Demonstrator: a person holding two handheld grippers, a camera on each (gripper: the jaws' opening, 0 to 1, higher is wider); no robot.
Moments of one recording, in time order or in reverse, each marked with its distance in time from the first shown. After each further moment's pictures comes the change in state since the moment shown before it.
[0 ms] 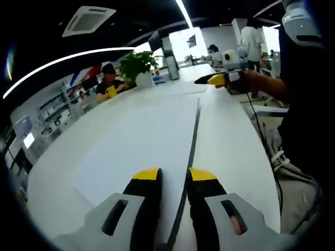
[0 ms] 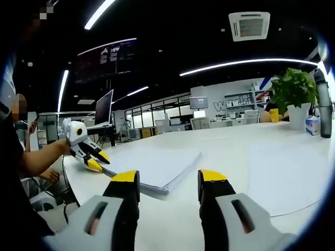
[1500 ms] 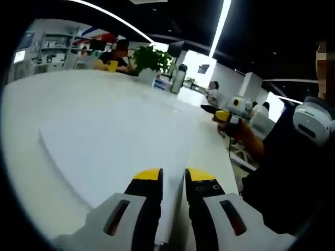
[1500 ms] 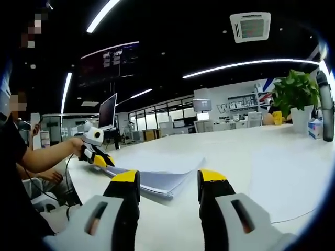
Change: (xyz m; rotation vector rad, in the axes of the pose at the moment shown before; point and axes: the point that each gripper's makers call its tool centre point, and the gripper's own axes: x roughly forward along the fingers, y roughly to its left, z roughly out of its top) left arm -0.001 0.011 0.005 -0.530 -0.107 -0.236; right arm 0.004 0.011 0.011 -0.041 -0.012 0.040
